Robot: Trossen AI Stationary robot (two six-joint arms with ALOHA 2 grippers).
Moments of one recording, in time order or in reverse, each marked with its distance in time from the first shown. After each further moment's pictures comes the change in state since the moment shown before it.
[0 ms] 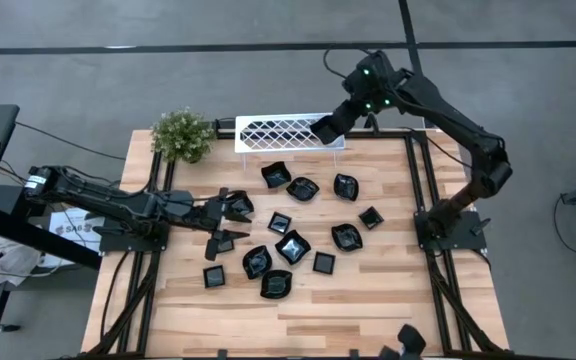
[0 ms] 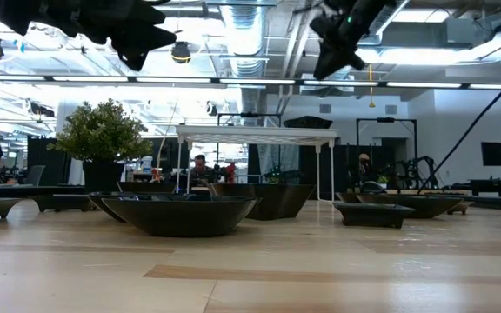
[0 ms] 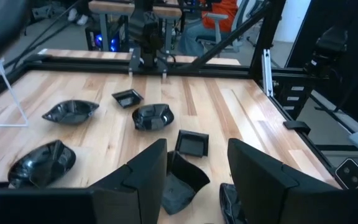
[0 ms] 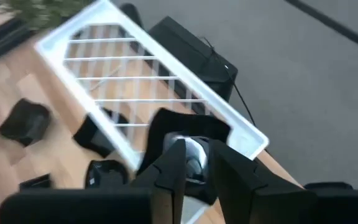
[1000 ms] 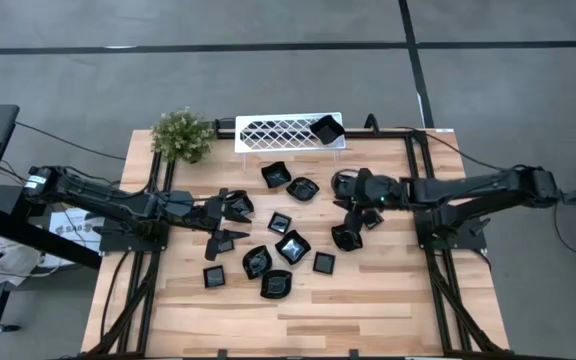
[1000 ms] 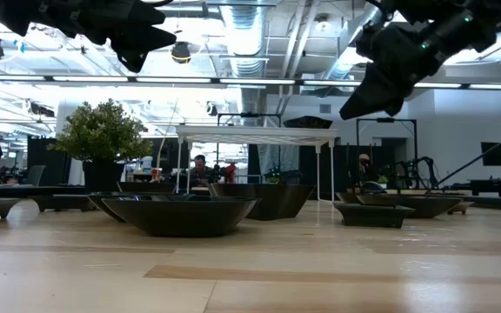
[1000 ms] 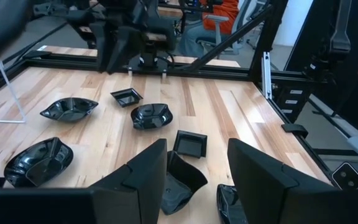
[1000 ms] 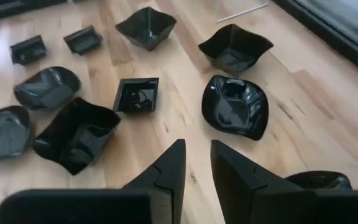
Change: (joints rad) left arm 0.000 0.000 -0.004 0.007 0.000 -0.025; right arm 0.699 -0.492 -1.104 0.819 0.338 0.224
